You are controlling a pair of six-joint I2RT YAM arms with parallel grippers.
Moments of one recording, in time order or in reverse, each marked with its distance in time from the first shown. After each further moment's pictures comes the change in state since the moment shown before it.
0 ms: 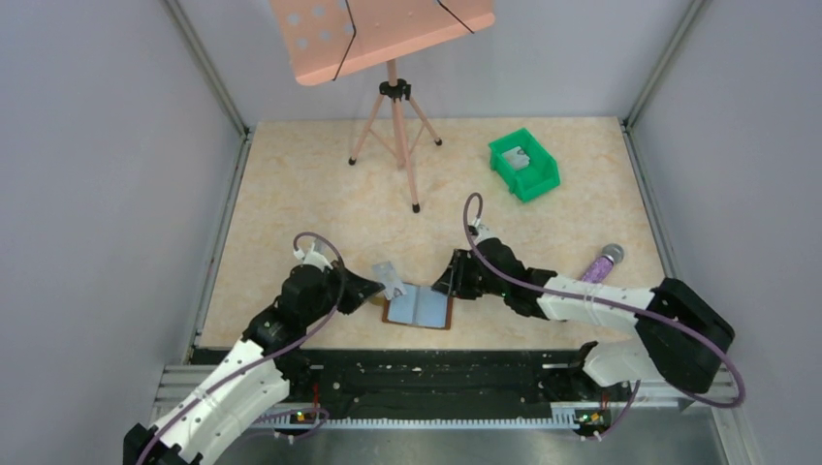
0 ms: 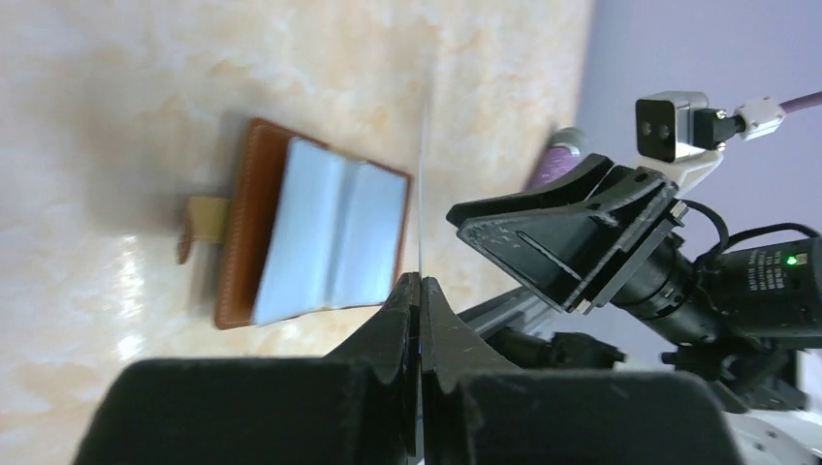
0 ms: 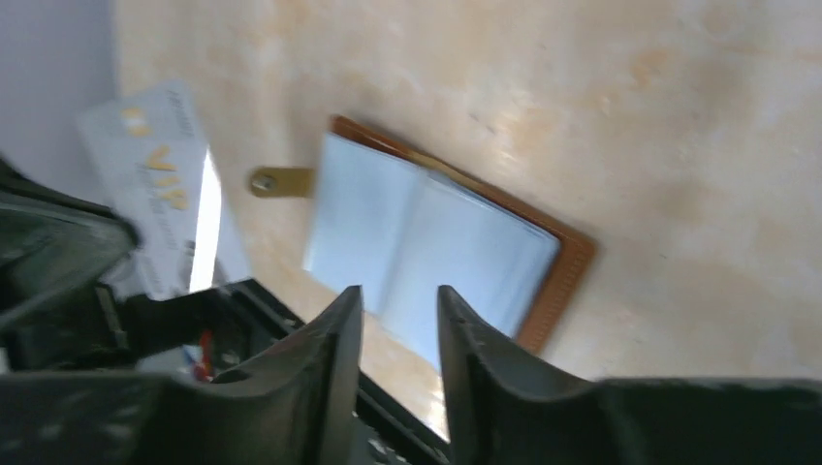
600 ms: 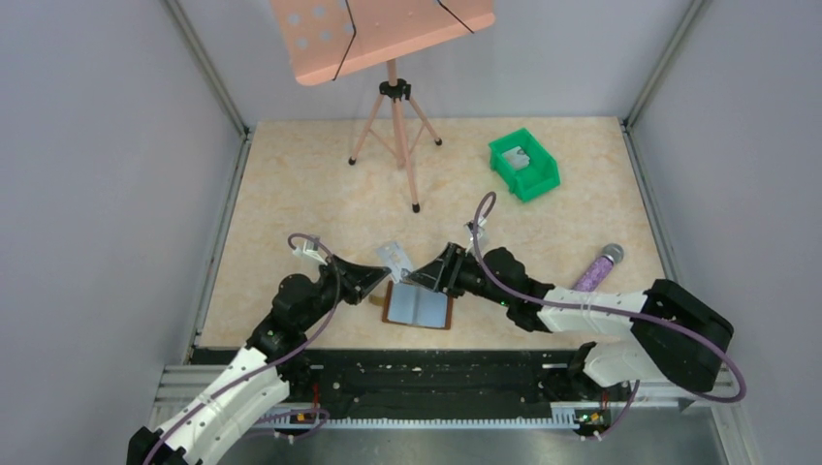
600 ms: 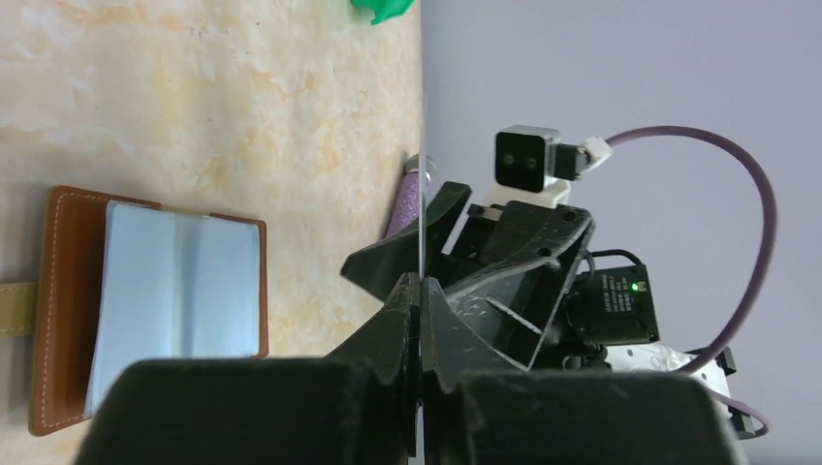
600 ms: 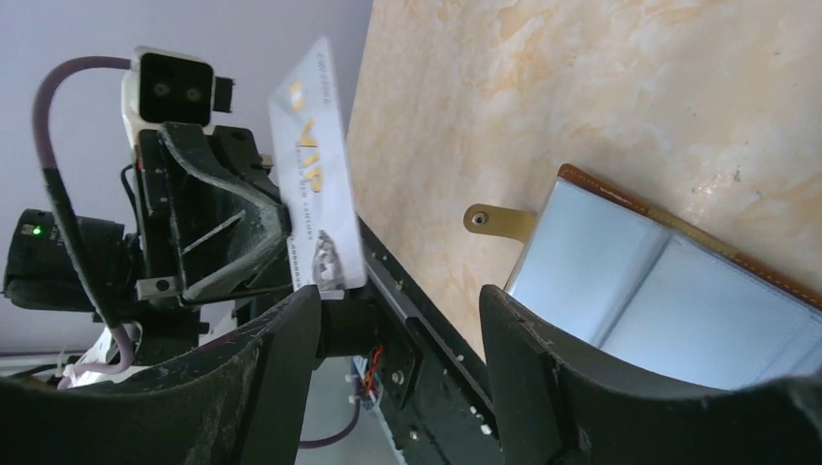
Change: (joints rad) left arm 0.000 -0.090 -0.128 0.402 0.026 -0.175; right arm 0.077 -0.074 -0.109 0.494 -0.019 0.214
